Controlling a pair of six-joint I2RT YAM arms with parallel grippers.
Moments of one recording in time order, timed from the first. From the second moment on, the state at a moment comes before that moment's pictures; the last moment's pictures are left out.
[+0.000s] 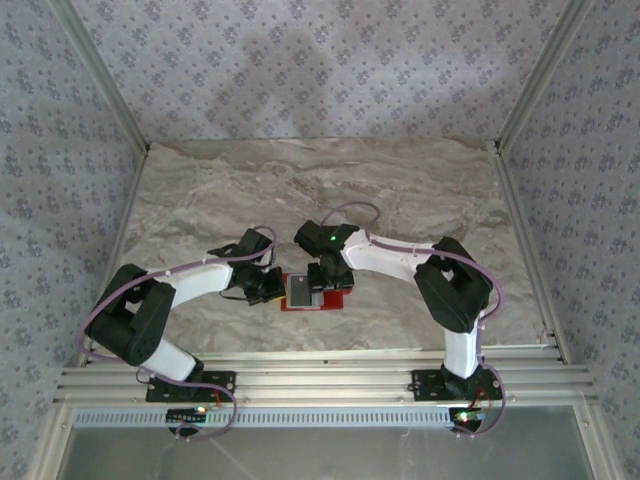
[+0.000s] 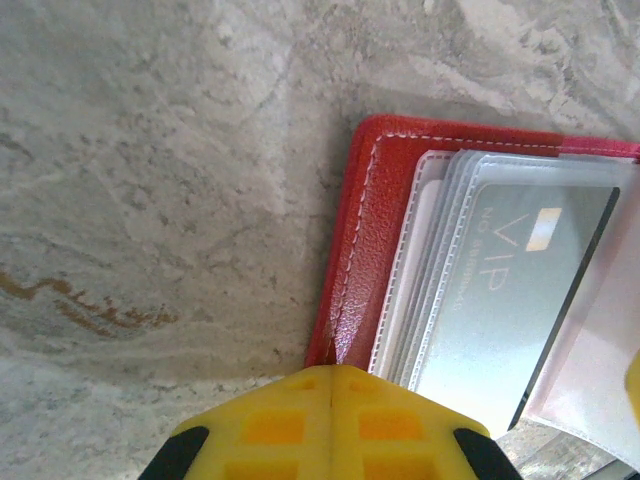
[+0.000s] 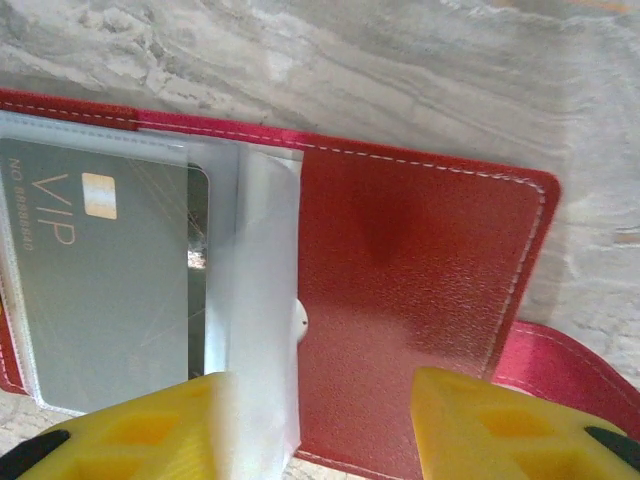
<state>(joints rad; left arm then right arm) -0.55 1.52 0.70 -0.40 0.36 -0.77 0.89 1.88 1.32 -0.83 -0.03 0.72</state>
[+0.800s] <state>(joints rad) -0.55 1.52 0.70 -0.40 0.36 -0.77 0.86 1.83 1.25 -0.66 -0.17 0.73</state>
